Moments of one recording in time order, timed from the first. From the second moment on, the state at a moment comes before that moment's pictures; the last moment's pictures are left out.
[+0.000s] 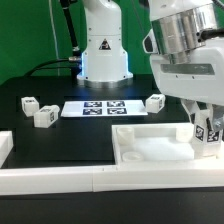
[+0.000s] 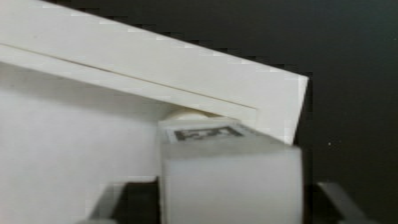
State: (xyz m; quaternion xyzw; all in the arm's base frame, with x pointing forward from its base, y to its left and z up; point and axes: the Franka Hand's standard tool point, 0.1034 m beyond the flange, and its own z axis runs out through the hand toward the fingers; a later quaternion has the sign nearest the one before) arm 0.629 0.114 0.075 -0.79 0.60 0.03 0.14
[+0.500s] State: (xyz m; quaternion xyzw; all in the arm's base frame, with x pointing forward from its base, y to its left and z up) arm 0.626 0.120 0.074 -0.90 0.41 0.01 0.13
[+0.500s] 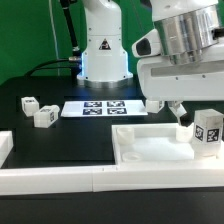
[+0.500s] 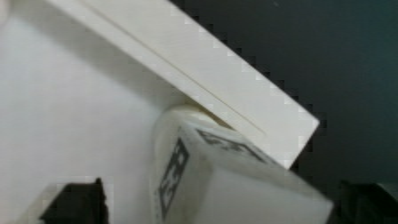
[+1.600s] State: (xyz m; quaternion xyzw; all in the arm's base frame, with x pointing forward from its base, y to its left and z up) arm 0.628 0.112 0.074 -0.98 -0.18 -0.06 0.05
